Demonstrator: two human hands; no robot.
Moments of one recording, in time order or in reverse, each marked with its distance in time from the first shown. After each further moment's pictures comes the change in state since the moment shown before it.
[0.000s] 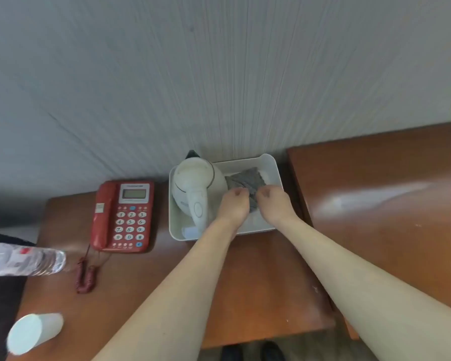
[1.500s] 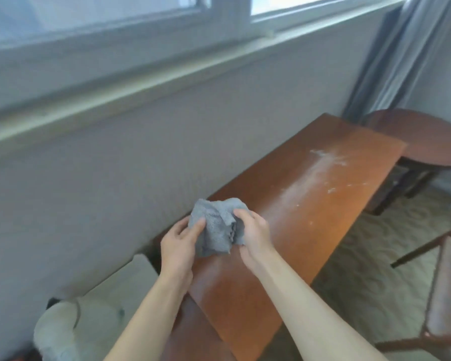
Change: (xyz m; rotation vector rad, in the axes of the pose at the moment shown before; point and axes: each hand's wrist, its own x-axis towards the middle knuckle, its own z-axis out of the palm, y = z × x) left_hand -0.130 0.150 0.148 -0.337 -0.369 0.354; right_hand -0.122 0.041 -0.269 1.395 0.590 0.171
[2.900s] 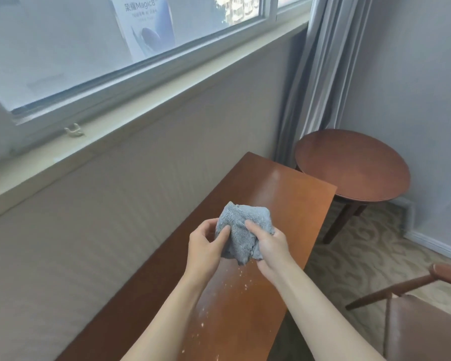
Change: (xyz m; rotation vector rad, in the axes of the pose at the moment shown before) left_hand 0.187 0.012 0.500 0.361 -0.417 0.284; right_hand 0.301 -0.338 -0.219 0.105 0.204 -0.036
